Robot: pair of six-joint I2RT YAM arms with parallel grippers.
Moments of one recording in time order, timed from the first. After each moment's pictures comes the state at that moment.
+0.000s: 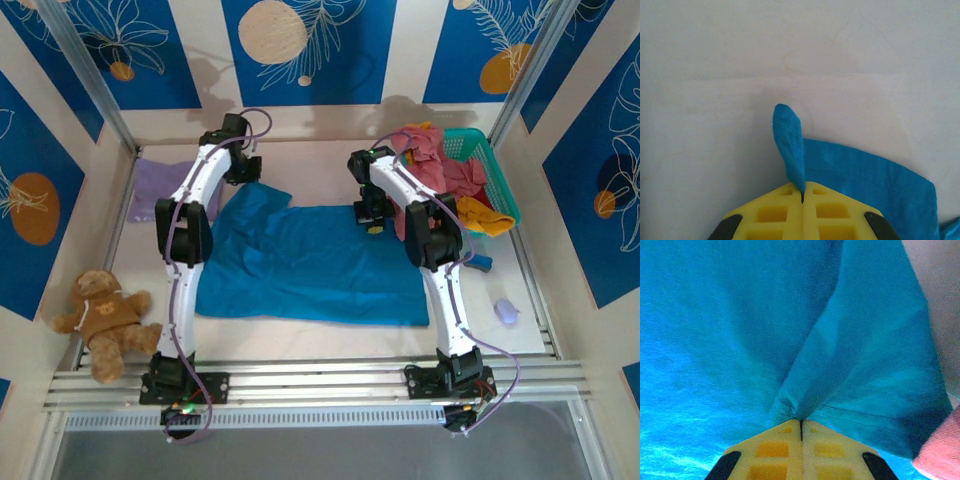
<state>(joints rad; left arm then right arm) -0.19 2.50 2.38 -1.02 0.11 -0.18 0.36 2.40 2.09 -1.42 0.08 0.31</state>
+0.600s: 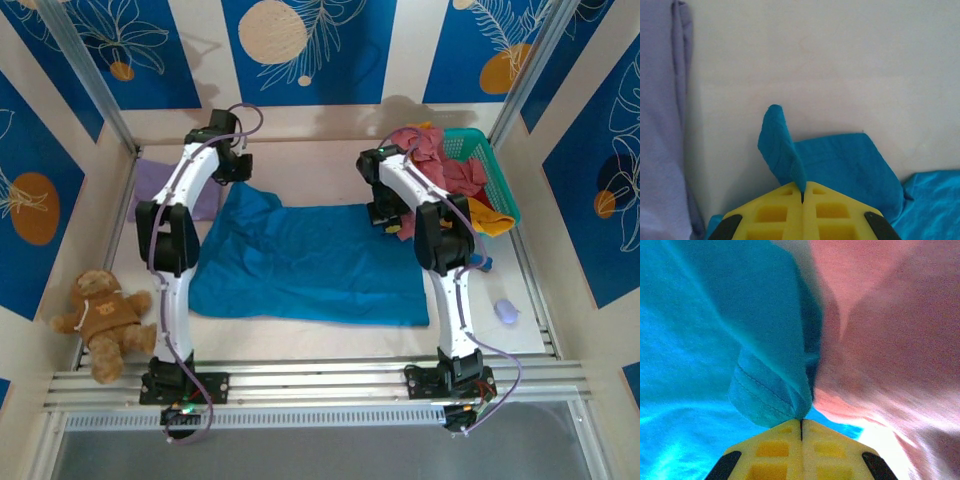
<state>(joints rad) -0.16 2.26 2.14 -0.98 0.09 -0.16 0.33 2.27 1.98 -1.45 0.24 0.26</state>
